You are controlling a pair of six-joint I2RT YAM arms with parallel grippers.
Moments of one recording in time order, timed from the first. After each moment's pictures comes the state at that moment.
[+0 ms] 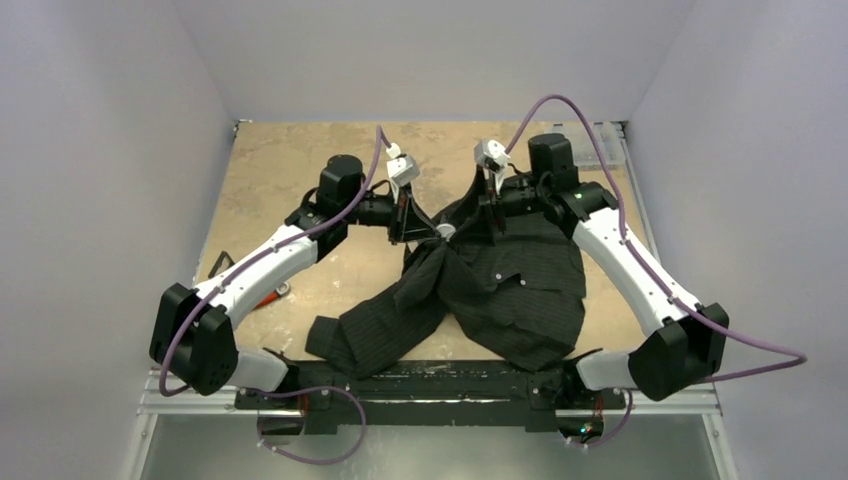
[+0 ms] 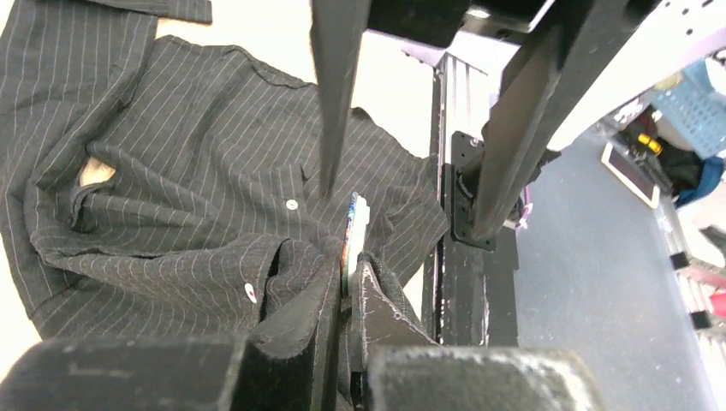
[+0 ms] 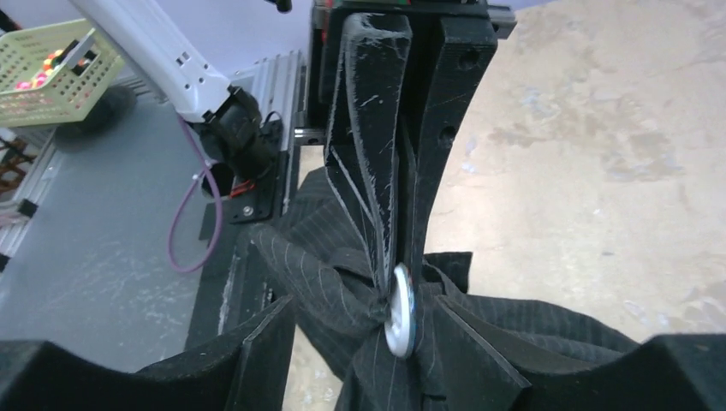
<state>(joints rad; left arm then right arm) -0.54 1.39 1.06 0.01 0.94 -0.13 0.40 1.37 1.28 -0.53 -1.12 -0.32</state>
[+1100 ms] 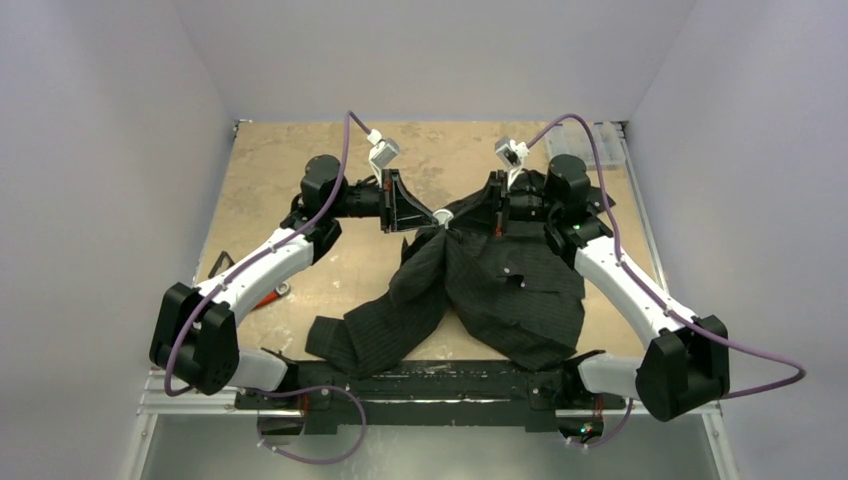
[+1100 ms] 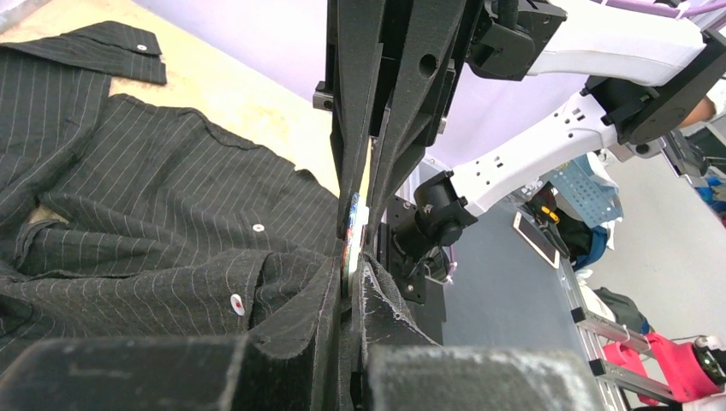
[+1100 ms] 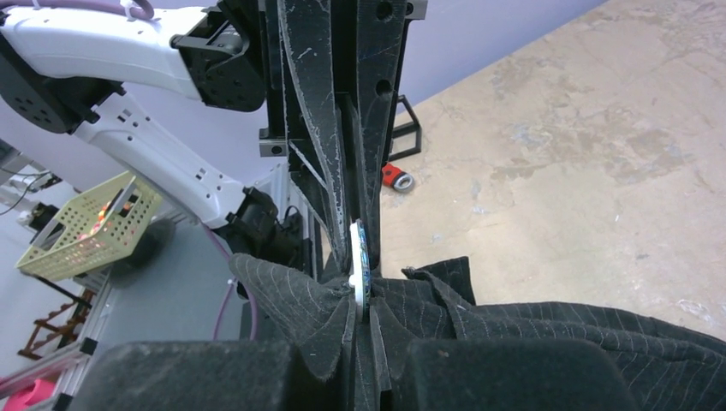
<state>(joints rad) -0.46 1.39 0.97 0.44 1.05 -0.59 0.35 1.25 0.94 0.19 -1.08 0.37</state>
